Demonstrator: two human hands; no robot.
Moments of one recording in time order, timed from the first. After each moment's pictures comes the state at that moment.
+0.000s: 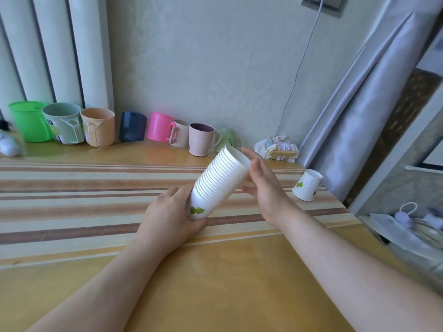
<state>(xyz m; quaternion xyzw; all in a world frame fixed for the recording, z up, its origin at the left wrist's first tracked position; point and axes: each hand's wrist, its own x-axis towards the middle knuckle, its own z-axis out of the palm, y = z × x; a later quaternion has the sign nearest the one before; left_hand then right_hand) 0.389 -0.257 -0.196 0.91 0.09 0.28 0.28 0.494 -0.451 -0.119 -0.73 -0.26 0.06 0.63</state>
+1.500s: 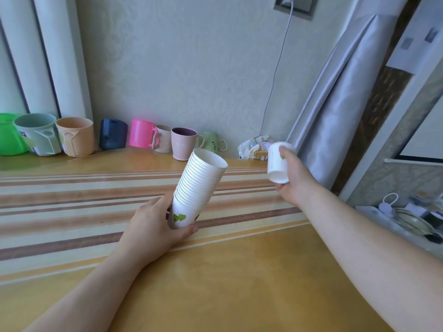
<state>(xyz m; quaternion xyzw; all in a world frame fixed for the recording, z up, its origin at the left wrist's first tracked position) 0.388 -0.256 -0.194 0.92 0.05 0.23 0.30 0.569 -0.528 -0.088 -0.60 0.08 0.07 0.79</state>
